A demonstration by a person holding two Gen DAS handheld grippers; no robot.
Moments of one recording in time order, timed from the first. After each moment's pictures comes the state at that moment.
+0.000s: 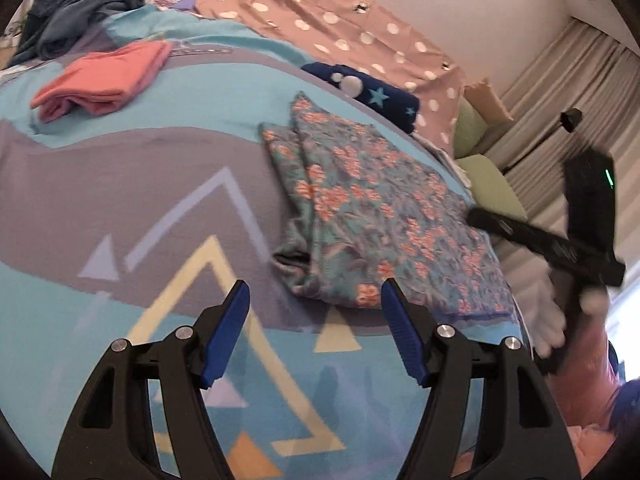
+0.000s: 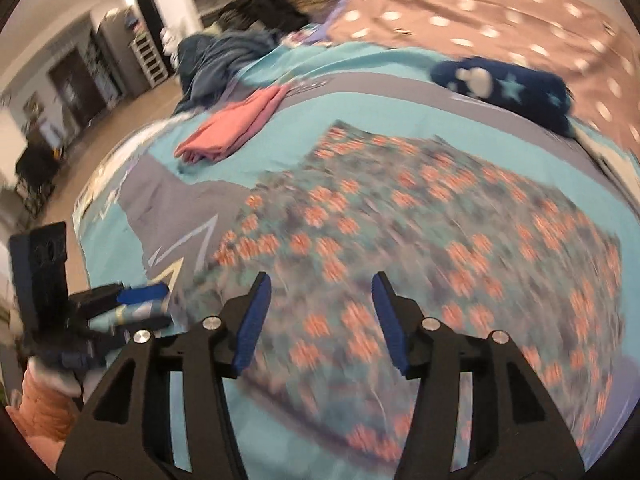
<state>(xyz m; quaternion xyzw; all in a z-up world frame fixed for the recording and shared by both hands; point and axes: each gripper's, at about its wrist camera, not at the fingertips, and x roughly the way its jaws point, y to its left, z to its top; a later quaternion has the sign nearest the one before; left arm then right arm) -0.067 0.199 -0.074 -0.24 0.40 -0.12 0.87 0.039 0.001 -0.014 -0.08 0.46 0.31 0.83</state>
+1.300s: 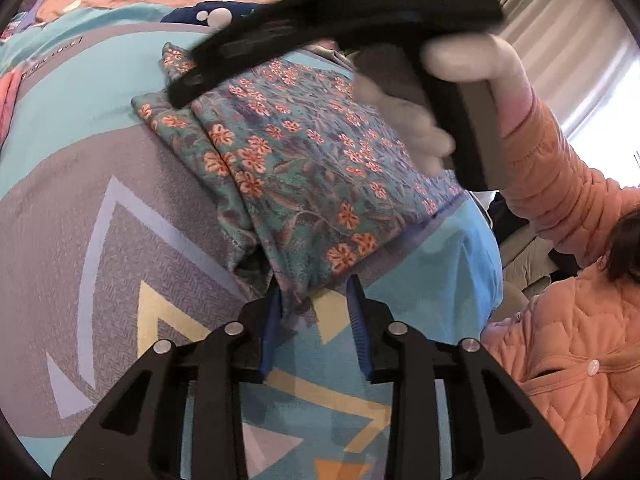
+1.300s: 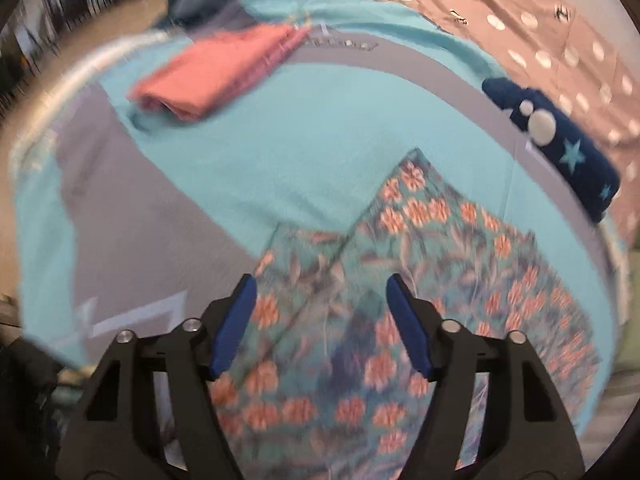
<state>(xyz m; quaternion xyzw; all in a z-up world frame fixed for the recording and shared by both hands) -0.030 0.197 -0.099 -0.11 0.46 -0.36 0.80 0.115 0.170 -0.069 -0.27 0.50 0.24 0.79</state>
